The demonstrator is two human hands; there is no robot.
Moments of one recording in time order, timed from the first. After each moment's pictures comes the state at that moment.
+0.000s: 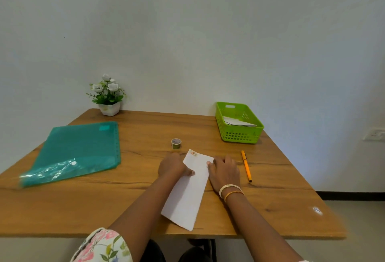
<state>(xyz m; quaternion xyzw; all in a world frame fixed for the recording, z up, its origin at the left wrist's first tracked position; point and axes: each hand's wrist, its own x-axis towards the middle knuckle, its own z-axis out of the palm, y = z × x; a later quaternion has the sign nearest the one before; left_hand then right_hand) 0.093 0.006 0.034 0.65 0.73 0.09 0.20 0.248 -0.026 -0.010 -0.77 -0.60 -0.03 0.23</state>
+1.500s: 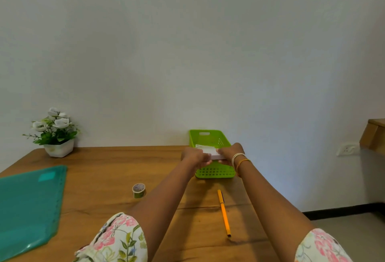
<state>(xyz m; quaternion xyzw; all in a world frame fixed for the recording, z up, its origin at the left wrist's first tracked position) 0.262 0.131 0.104 0.45 0.48 0.38 0.65 0.387 0.103 0.117 -0.72 -0.34 0.33 0.50</state>
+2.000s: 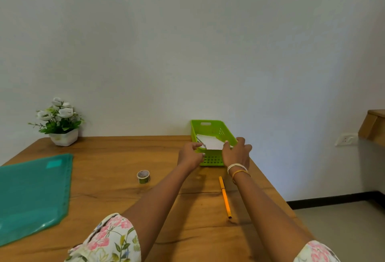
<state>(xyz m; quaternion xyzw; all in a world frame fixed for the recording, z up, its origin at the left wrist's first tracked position) 0.233 0.110 0.070 0.65 0.50 0.39 0.43 0.366 0.064 0.078 -0.80 -0.38 0.07 0.46</state>
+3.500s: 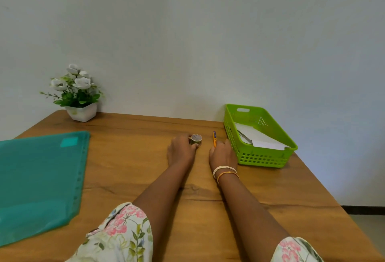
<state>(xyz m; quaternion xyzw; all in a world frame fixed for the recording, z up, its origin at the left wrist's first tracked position) 0.146 0.218 -0.013 0.65 0.64 0.37 0.15 0.264 0.186 -0.011 -0.80 -0.55 -0.02 0.22</state>
